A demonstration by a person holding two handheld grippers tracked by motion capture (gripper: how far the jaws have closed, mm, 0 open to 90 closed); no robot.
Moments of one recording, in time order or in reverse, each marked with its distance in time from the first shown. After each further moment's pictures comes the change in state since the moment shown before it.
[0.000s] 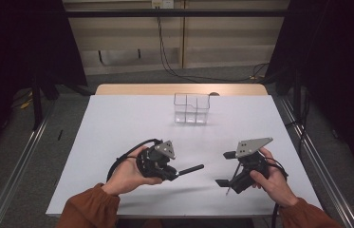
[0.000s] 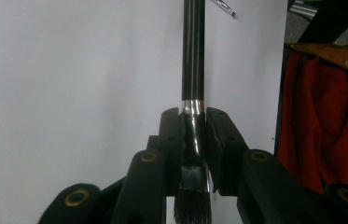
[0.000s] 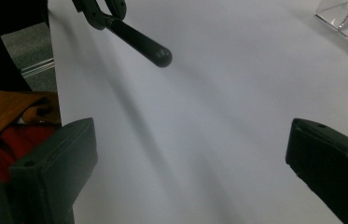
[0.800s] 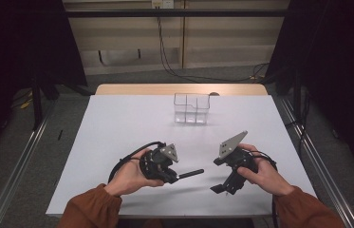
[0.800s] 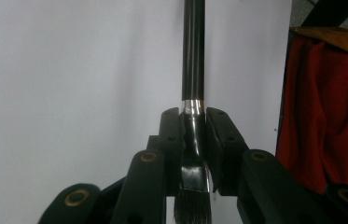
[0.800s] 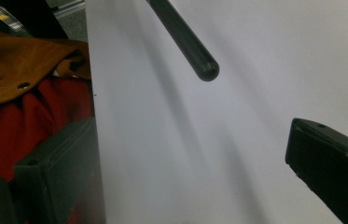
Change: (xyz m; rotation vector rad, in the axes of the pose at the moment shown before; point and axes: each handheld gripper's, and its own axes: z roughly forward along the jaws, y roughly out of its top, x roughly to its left) left arm -0.001 0.000 0.010 0.058 0.002 -0.007; right arm 0.000 0.024 0.026 0.245 0.170 -0.077
